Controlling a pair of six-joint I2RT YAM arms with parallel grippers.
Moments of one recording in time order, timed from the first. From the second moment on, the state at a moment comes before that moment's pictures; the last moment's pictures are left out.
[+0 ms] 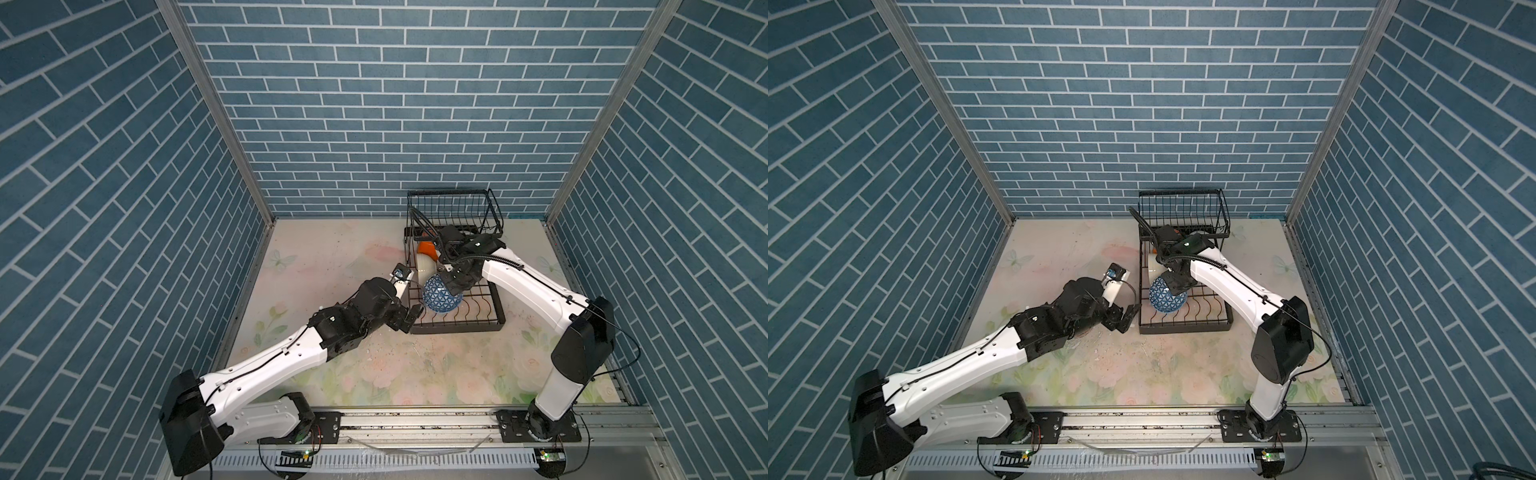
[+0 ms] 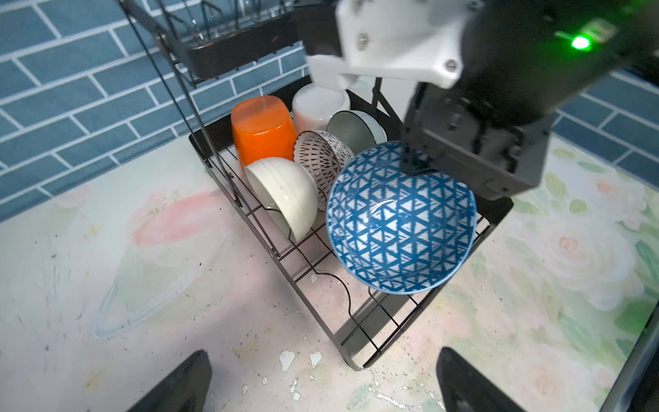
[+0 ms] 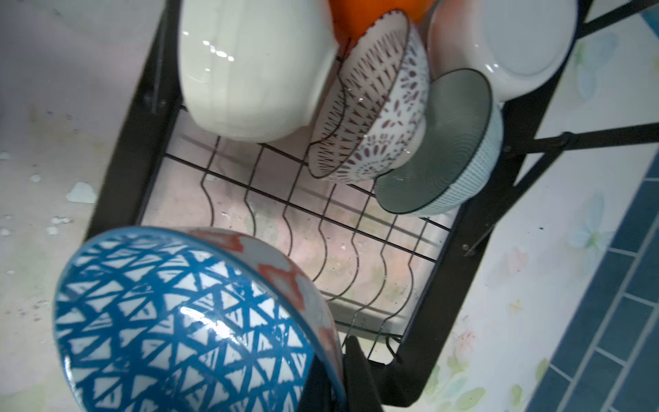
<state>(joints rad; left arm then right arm) -0.88 1.16 0.93 -0.34 -0.19 -0.17 0.72 1.74 1.62 -1.18 0.30 0.13</state>
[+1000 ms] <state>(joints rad) -0.69 1.27 0.97 -0.32 -0.05 -0.41 0.78 1.68 1.36 -1.17 1.10 0.24</state>
